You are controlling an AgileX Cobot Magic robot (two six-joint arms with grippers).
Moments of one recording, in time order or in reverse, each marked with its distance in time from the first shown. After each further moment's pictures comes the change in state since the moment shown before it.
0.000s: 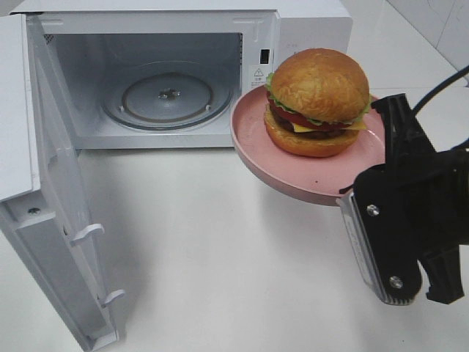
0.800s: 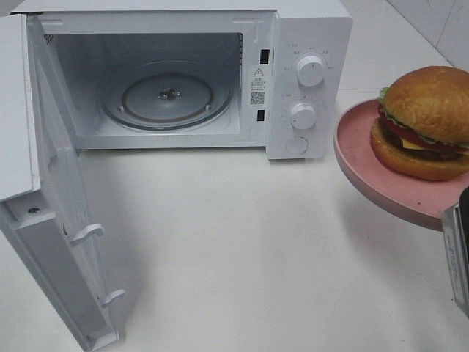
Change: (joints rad) left arm 0.000 0.000 0.000 0.000 0.000 0.000; right arm 0.000 -0.266 0.085 0.007 0.361 0.164
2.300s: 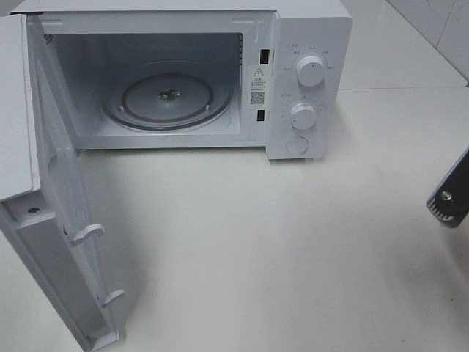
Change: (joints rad) left arm 0.000 0.000 0.000 0.000 0.000 0.000; right arm 0.000 0.240 -0.072 -0.094 0.341 0.924
